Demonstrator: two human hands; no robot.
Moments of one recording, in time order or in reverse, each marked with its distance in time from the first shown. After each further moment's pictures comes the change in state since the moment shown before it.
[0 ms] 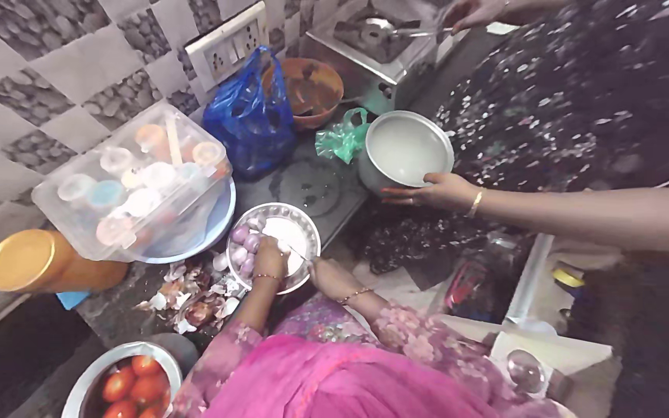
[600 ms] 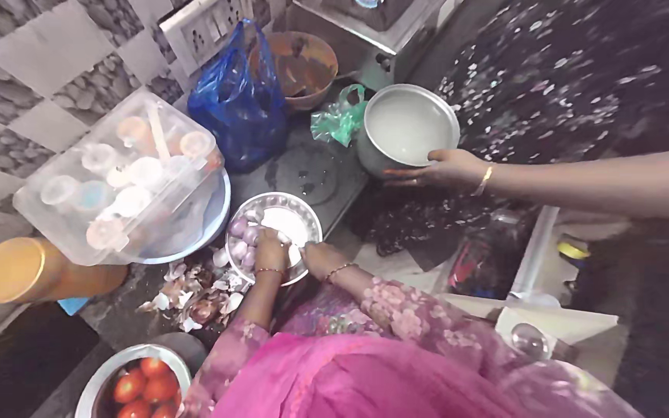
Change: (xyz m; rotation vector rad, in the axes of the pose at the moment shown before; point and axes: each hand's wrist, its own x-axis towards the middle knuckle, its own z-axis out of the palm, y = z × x) left_hand 0.003 -0.004 0.004 0.032 0.025 -0.006; right_hand 0.021 -0.023 -0.002 -0.052 -0.050 0.063
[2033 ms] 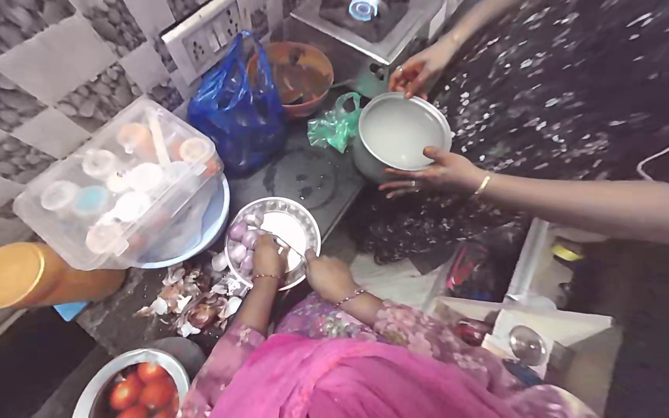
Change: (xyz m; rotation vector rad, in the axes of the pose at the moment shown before) left_hand -0.001 -0.005 0.001 -0.092 0.028 0.051; right_hand -0.027 0.006 0.019 -0.049 0.149 -0.005
